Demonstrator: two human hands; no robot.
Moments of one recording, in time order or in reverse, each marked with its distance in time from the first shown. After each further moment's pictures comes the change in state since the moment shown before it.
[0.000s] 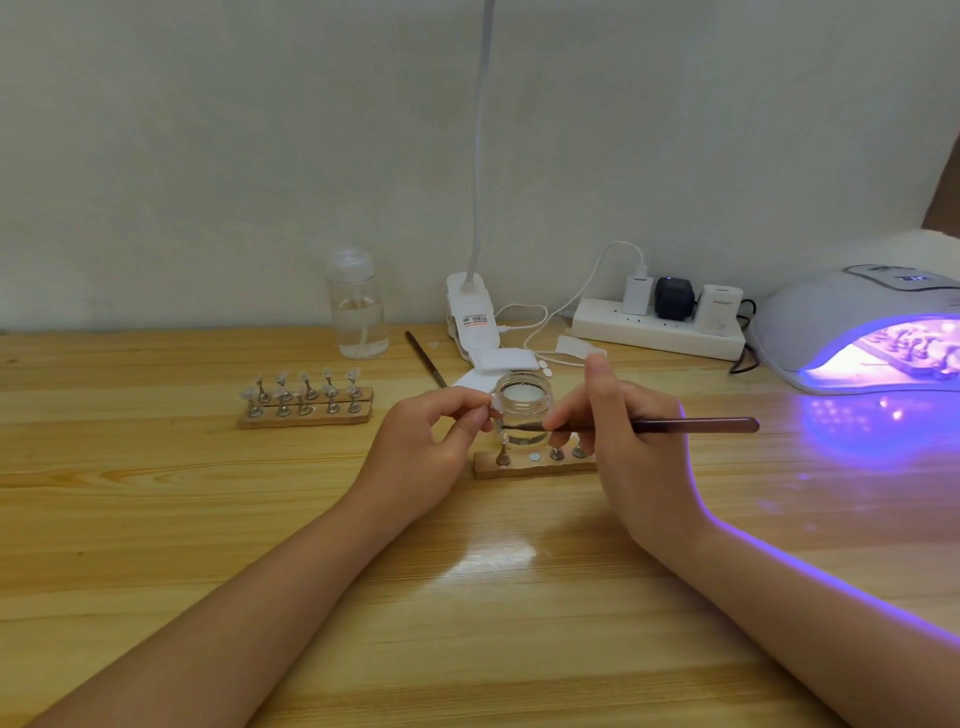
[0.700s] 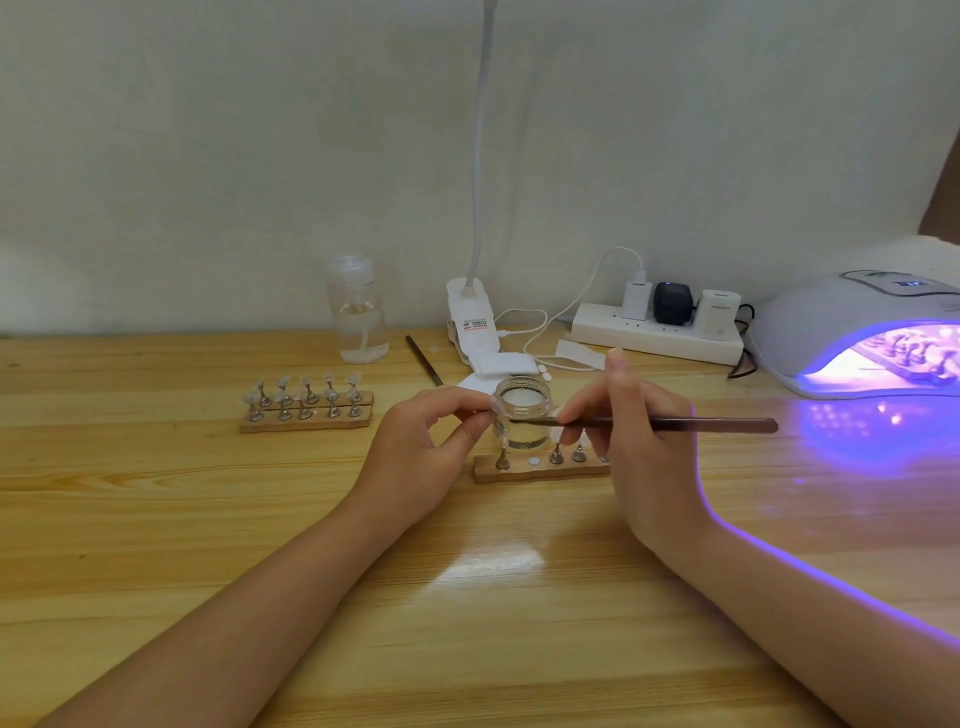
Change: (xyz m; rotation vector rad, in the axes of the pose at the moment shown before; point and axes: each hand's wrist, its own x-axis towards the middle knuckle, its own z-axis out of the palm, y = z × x) left_hand -0.001 0.003 -0.001 -0.041 0.037 0.040; right_hand 0.003 0.000 -0.002 0.101 0.034 -0.040
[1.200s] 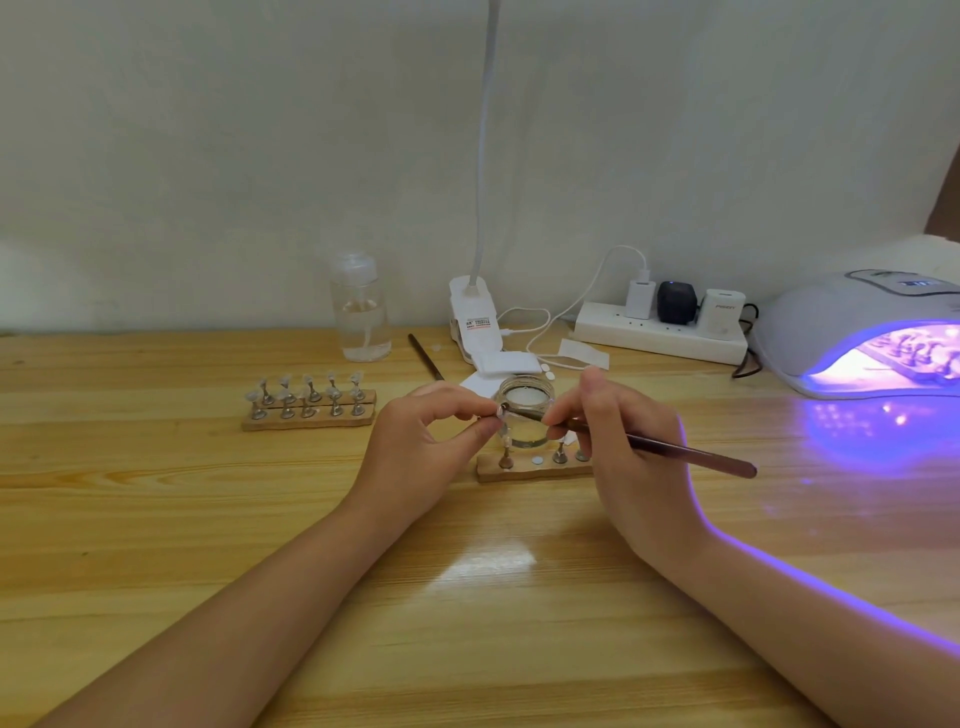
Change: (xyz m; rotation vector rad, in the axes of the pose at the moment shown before) left_hand 0.000 -0.002 0.000 -0.019 0.065 -0.026; right_hand -0.007 -0.001 0.003 -0.147 -0.086 -0.072
